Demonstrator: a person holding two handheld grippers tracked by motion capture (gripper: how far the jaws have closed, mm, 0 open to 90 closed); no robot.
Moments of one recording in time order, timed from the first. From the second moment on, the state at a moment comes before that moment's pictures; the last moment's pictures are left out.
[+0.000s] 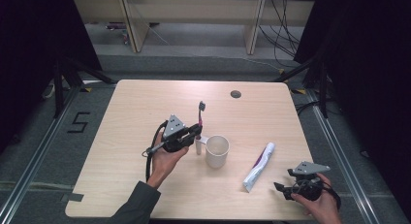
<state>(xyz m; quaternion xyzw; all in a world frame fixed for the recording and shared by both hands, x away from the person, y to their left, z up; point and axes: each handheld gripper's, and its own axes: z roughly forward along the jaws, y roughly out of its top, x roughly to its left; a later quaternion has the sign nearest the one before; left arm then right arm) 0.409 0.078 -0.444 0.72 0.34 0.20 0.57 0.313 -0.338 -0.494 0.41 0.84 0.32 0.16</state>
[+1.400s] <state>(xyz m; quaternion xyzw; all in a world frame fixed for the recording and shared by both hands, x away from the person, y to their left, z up) 0.384 0.091 -0.438 0.73 0.35 0.21 0.55 0.313 -0.338 -0.494 0.41 0.84 0.32 0.15</state>
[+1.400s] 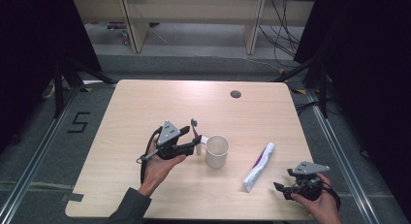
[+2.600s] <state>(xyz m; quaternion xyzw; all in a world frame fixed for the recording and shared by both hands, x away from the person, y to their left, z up) 0.321 0.113 -0.469 0.79 0.33 0.18 0.48 0.312 -0.339 -0.491 0.42 0.83 0.32 0.16</state>
